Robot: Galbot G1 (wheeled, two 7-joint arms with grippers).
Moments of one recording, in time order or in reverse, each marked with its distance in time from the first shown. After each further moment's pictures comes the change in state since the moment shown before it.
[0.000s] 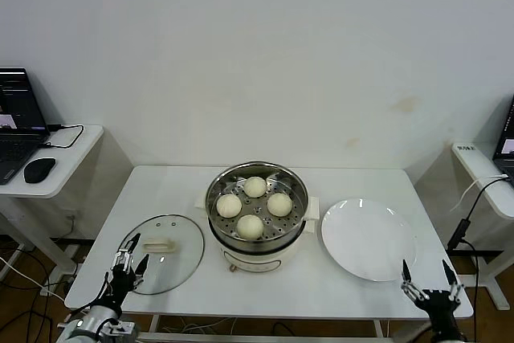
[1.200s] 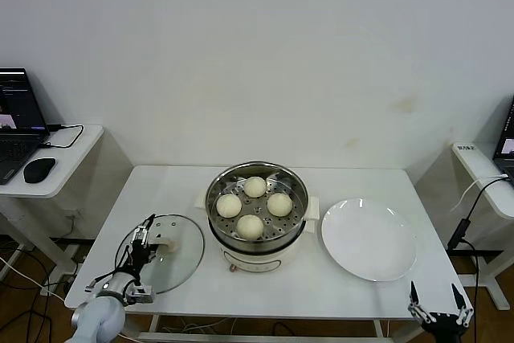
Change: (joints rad) left arm -0.319 -0.028 0.137 0.313 0.053 -0.016 -0.023; right arm -0.049 0.050 0.038 -0.024 -0.043 0.024 0.000
